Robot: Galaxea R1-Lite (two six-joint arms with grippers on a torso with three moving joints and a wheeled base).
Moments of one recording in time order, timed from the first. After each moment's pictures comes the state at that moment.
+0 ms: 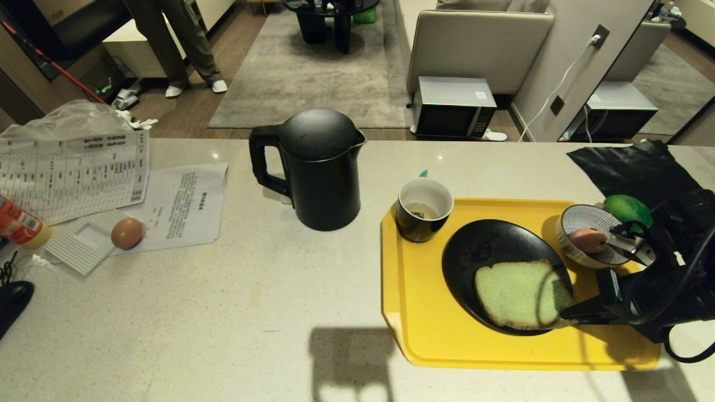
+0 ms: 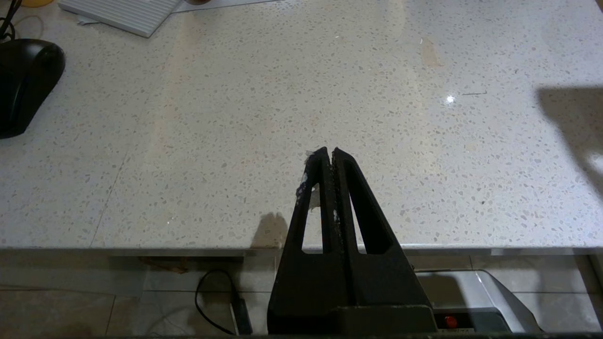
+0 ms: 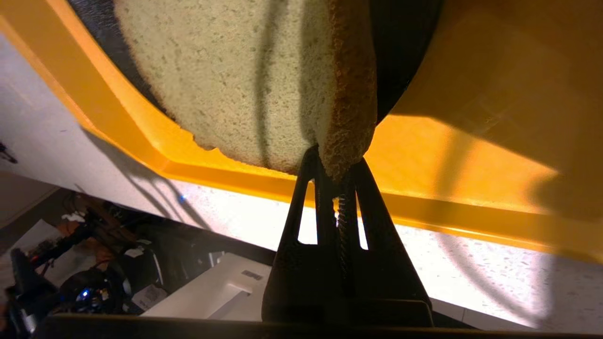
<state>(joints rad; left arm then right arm) 0.00 0.00 0.00 0.01 0.00 0.01 -0.06 1.61 -0.96 0.46 0.51 0.36</state>
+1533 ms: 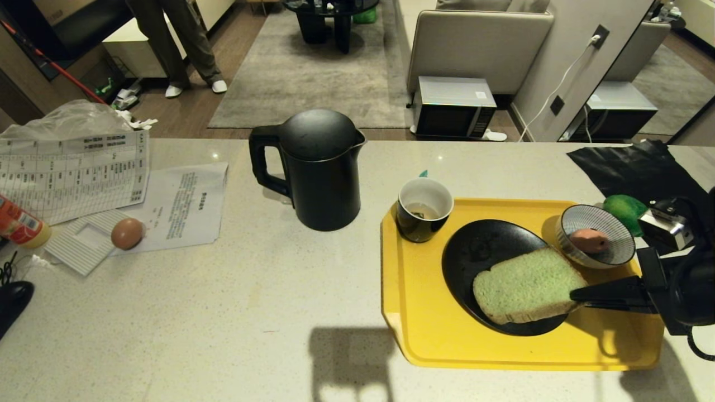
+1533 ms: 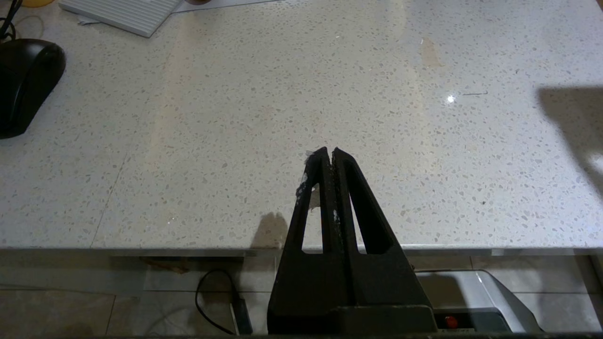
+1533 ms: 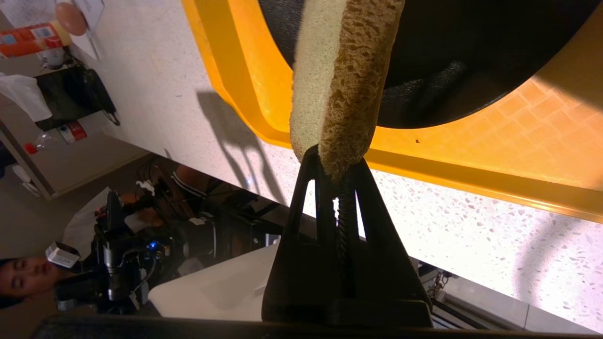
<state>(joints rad) 0.00 0.00 0.00 0.01 0.00 0.01 -0.09 1.44 -0.96 0.46 0.73 0.37</state>
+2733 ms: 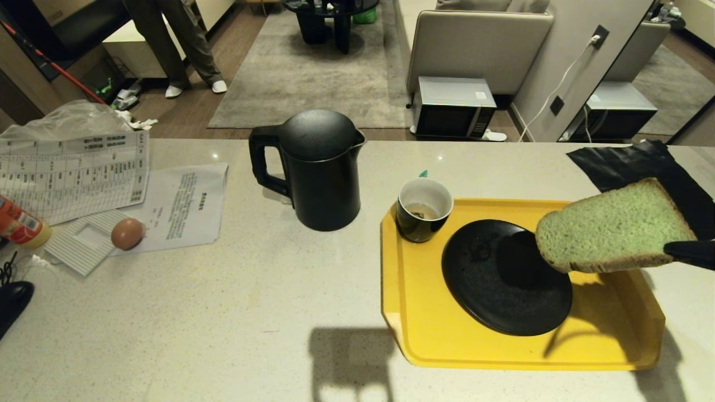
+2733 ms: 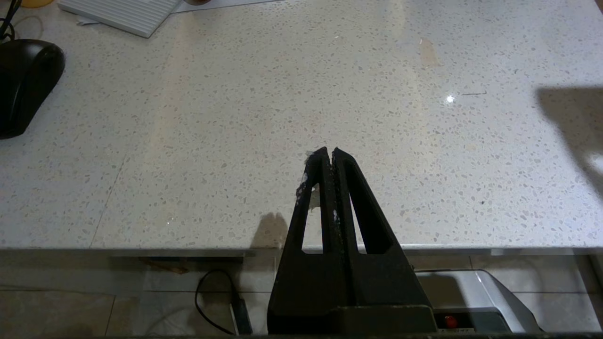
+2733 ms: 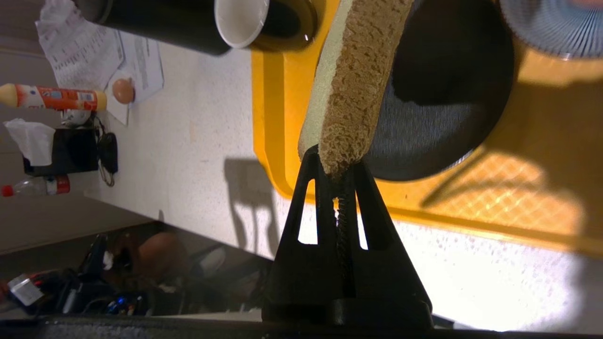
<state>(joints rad) 0.00 0.00 0.00 0.01 0.00 0.01 -0.24 1.09 -0.98 0.42 0.72 0.37</state>
